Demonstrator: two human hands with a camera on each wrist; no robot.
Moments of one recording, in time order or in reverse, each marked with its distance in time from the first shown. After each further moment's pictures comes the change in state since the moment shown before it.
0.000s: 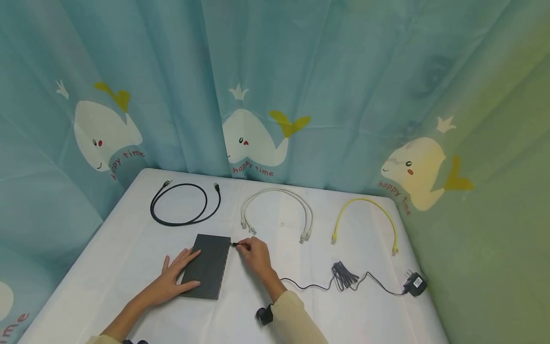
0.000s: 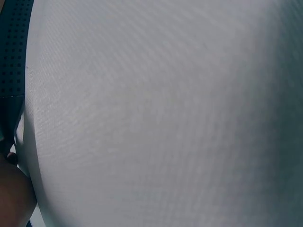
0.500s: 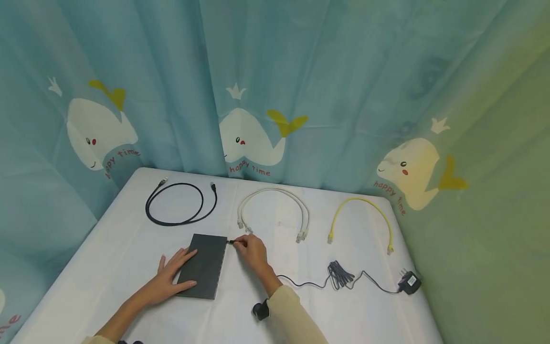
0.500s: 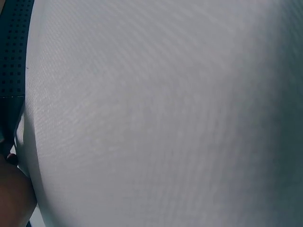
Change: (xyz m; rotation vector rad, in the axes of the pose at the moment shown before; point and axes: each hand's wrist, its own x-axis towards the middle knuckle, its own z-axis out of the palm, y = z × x) left_hand 0.001 -0.001 0.001 -0.022 0.011 0.019; right_hand 0.006 -0.001 -0.003 -0.054 -0.008 0.046
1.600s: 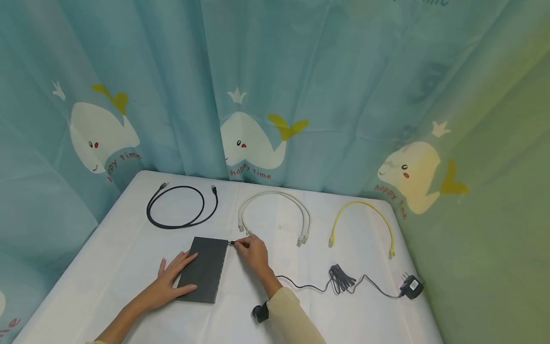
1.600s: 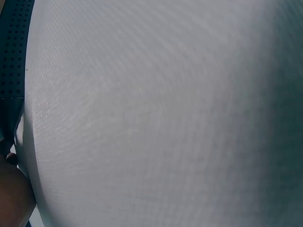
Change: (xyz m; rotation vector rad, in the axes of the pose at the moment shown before) left_hand -0.001 -0.002 0.002 0.029 0.007 -0.014; right_hand 0.003 0.005 0.002 0.047 0.047 -0.018
